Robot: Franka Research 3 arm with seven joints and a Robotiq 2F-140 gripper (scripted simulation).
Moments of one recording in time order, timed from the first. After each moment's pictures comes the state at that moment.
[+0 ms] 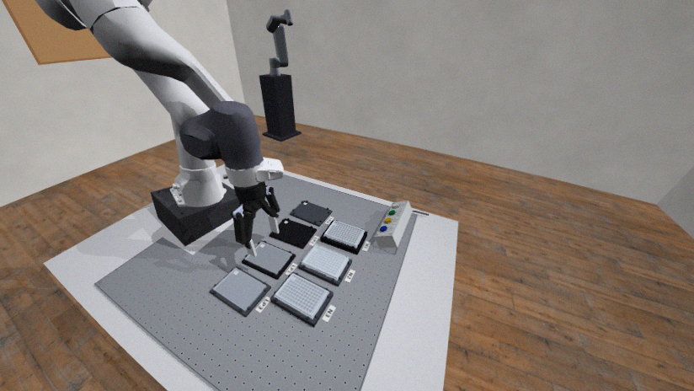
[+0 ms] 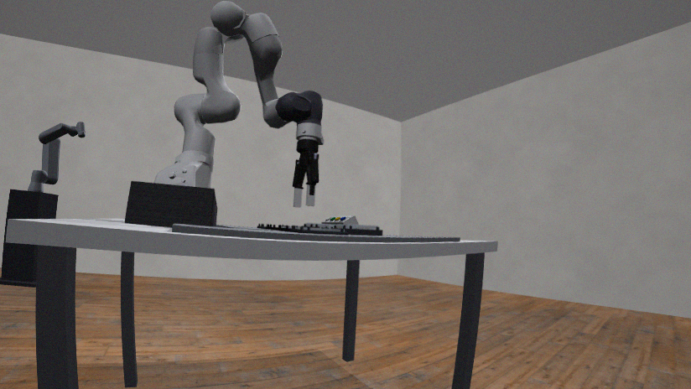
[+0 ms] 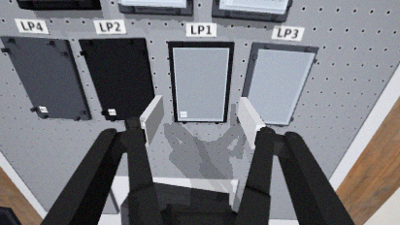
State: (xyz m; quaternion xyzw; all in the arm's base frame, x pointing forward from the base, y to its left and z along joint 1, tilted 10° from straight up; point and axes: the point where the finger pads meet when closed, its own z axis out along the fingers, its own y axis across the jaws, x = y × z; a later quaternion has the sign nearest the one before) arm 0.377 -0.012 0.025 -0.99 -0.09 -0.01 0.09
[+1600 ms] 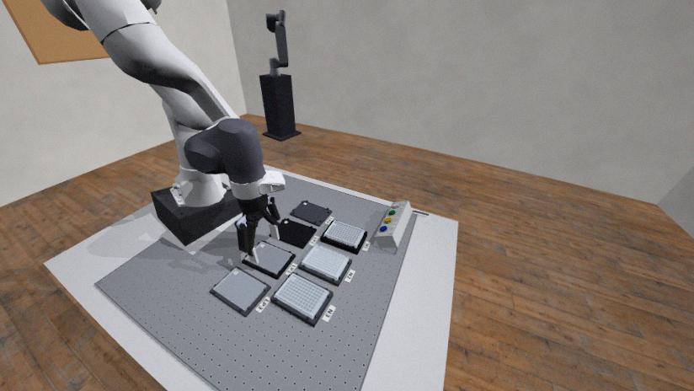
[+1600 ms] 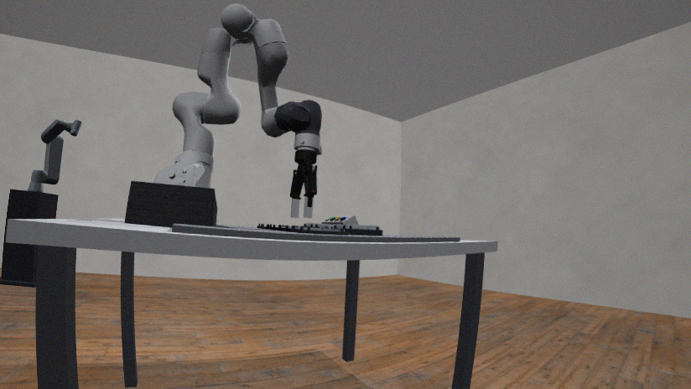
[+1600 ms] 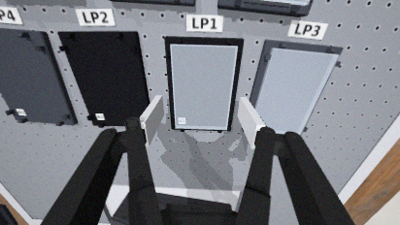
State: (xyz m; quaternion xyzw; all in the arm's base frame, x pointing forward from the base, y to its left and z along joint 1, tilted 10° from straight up) arm 0.371 -0.004 -0.012 -0.99 -0.10 0.00 0.09
